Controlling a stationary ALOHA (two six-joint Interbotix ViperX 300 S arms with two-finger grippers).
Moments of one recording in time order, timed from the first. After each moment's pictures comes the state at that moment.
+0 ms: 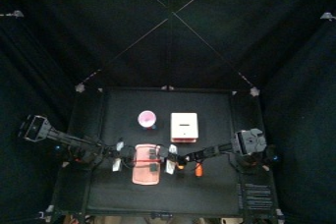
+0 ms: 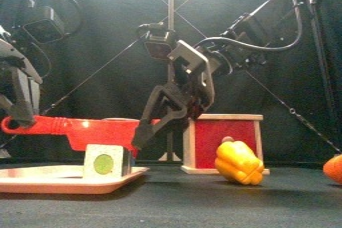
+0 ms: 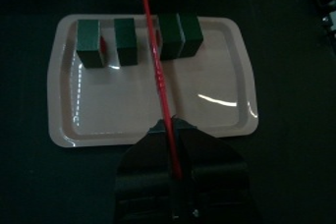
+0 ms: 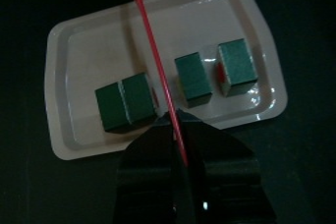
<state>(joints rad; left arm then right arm) -0.21 -0.50 1.23 0.15 -0.06 -0.30 0.09 0.25 0.48 -1.80 0.15 2.11</state>
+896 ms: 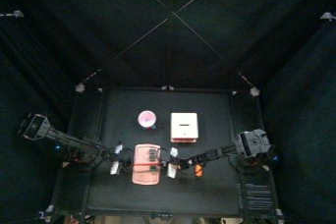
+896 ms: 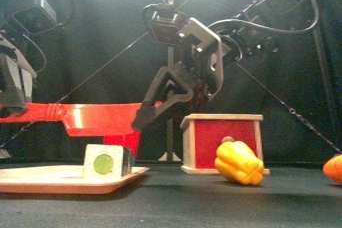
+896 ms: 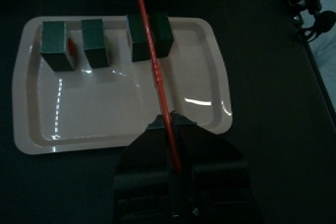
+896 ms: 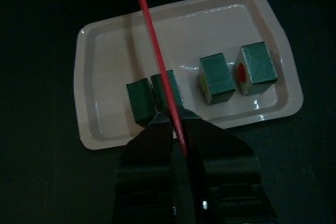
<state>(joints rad) -0.33 -0.43 1.20 0.06 -0.07 -0.30 0.16 0.24 0.50 -1.78 0.16 2.11</state>
